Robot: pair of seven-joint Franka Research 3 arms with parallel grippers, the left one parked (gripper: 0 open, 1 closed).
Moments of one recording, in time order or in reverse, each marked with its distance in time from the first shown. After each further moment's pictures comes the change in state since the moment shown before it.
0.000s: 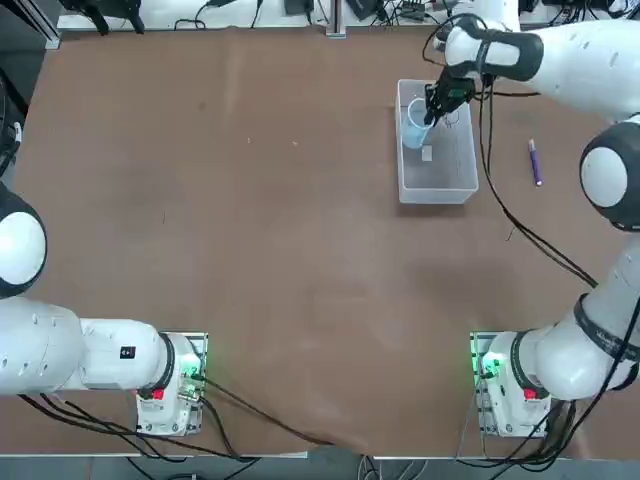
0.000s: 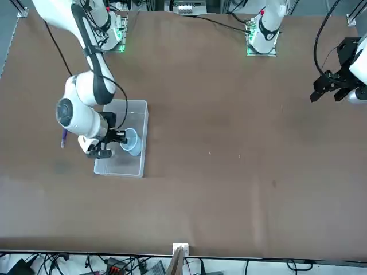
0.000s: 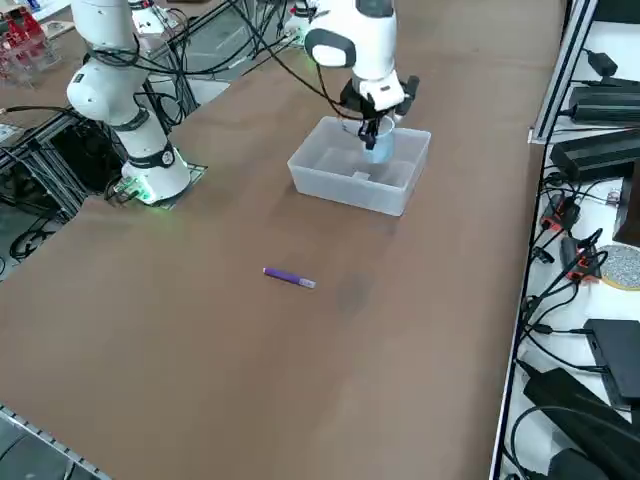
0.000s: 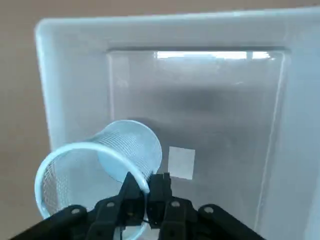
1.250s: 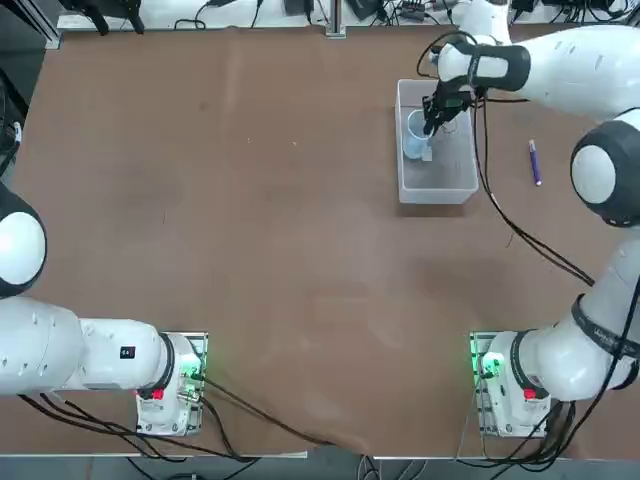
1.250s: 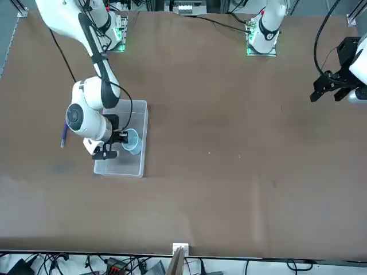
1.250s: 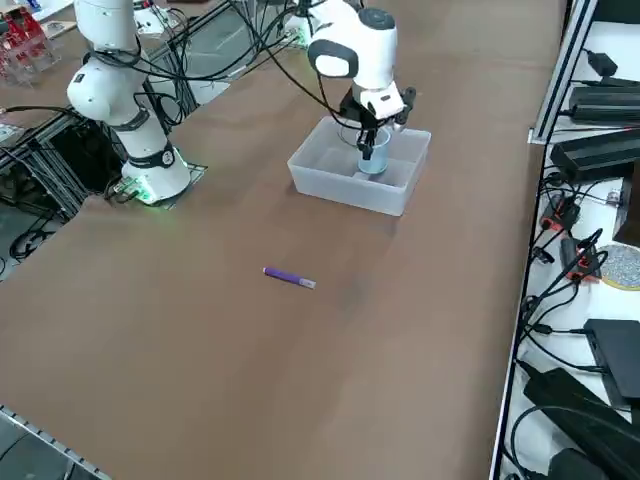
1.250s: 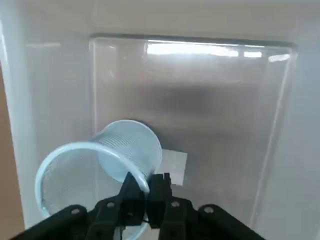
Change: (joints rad) arm 0.022 0.043 -0.003 -0.007 -0.052 0.036 0.000
